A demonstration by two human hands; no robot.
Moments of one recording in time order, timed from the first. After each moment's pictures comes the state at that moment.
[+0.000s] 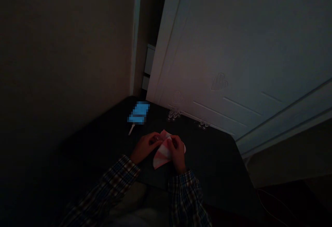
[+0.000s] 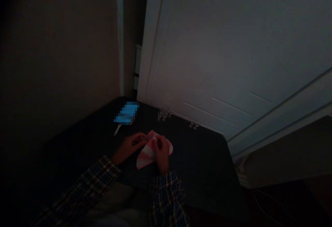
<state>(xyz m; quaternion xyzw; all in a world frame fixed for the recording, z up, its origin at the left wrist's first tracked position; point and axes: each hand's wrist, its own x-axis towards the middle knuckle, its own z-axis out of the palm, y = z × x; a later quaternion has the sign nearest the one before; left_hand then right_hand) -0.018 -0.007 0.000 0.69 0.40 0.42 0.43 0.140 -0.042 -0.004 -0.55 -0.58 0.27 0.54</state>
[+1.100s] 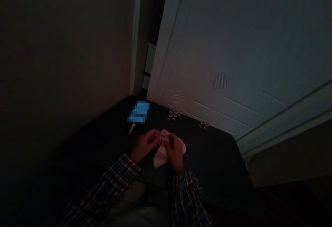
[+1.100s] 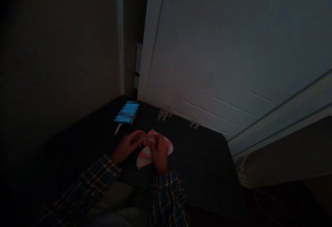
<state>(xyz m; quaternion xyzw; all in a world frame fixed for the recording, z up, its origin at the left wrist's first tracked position) -0.021 -0.010 0.006 0.66 0.36 0.45 0.48 0.136 -0.039 -0.016 -0.57 -0.65 0.18 0.47</state>
